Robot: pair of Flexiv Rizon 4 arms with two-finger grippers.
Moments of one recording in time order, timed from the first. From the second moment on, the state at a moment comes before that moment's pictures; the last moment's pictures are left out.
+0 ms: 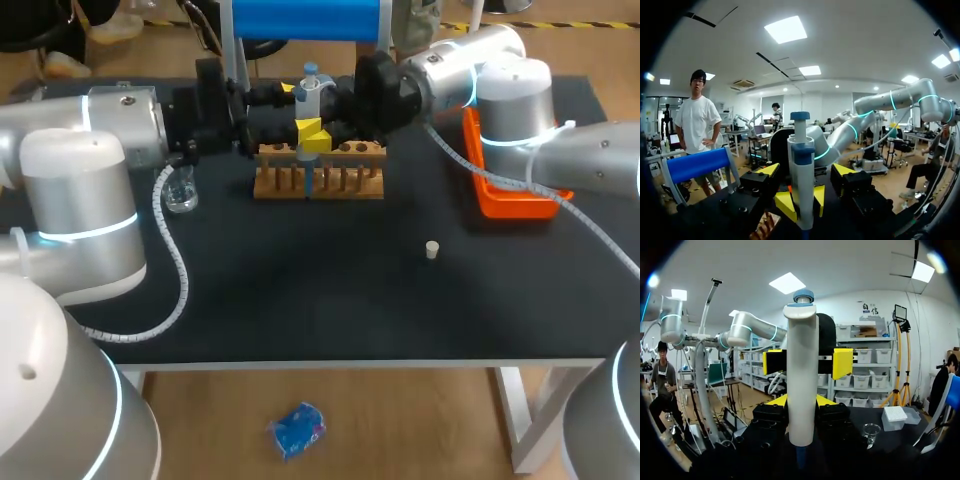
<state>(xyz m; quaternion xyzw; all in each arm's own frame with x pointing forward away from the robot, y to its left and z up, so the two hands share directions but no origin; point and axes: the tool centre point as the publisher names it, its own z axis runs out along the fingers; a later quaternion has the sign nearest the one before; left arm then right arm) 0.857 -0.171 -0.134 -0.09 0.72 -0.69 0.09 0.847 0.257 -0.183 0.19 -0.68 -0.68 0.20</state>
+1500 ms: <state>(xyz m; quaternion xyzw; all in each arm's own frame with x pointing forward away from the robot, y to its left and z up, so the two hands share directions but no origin) 0.859 -0.174 -0.135 -0.09 0.71 -0.69 0.08 0.845 0.255 -0.184 0.19 -0.67 -0.69 0.20</state>
